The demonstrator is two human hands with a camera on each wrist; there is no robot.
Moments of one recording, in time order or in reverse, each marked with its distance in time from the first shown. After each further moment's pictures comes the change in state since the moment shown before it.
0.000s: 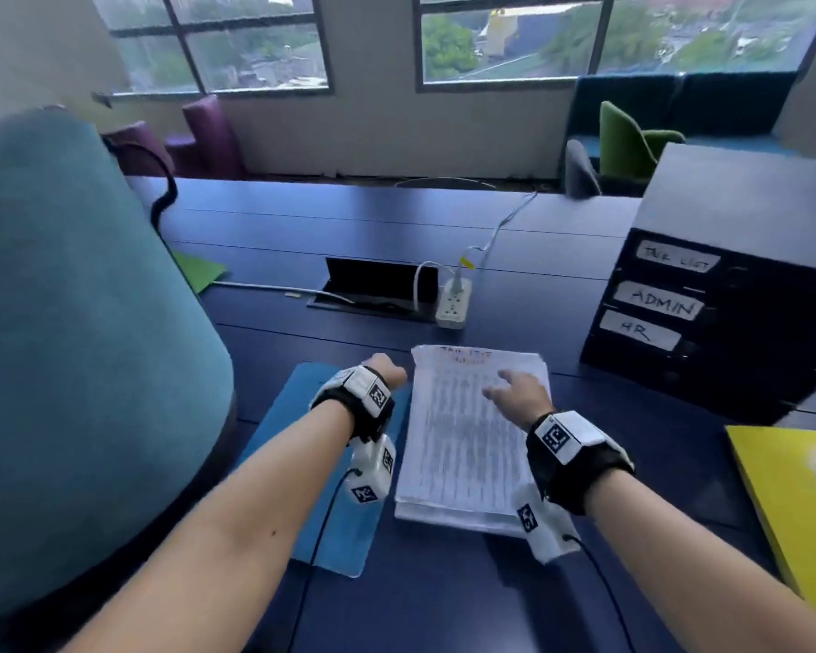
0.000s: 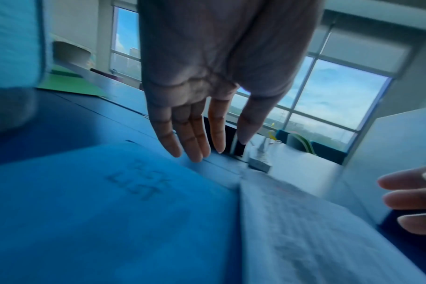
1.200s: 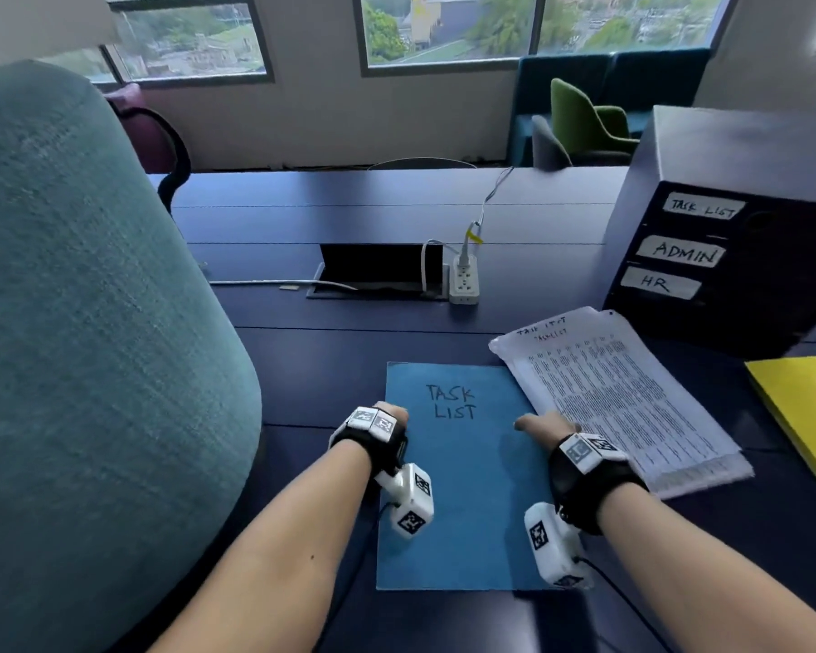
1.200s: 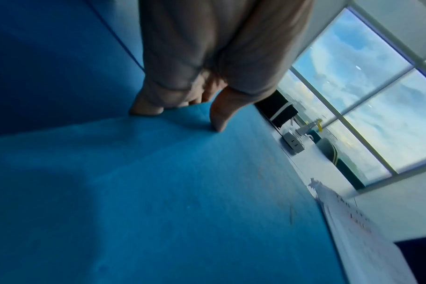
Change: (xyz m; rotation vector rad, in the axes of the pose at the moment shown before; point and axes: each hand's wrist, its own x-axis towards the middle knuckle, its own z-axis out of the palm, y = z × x) left_hand 0.043 -0.114 0.031 0.224 -0.268 -0.064; right_hand -0.005 0.029 0.102 0.052 0.045 0.529
